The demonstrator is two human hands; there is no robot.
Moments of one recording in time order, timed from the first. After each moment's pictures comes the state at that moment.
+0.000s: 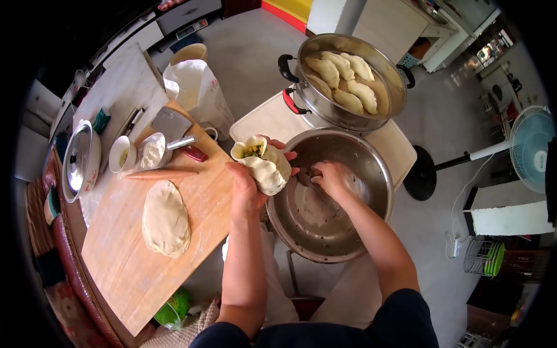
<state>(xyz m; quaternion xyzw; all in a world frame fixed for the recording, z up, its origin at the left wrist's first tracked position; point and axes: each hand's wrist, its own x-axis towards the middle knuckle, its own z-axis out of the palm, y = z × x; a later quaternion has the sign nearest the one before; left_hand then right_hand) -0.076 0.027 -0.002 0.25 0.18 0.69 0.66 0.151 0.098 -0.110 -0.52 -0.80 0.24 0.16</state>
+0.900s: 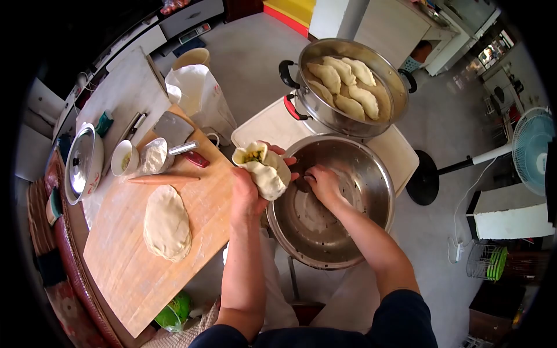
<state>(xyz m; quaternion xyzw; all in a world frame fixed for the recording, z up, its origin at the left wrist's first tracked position) -0.078 0.029 -0.006 0.26 0.19 0.68 0.65 0.128 0.093 -0.127 -0.51 -0.80 0.18 0.25</state>
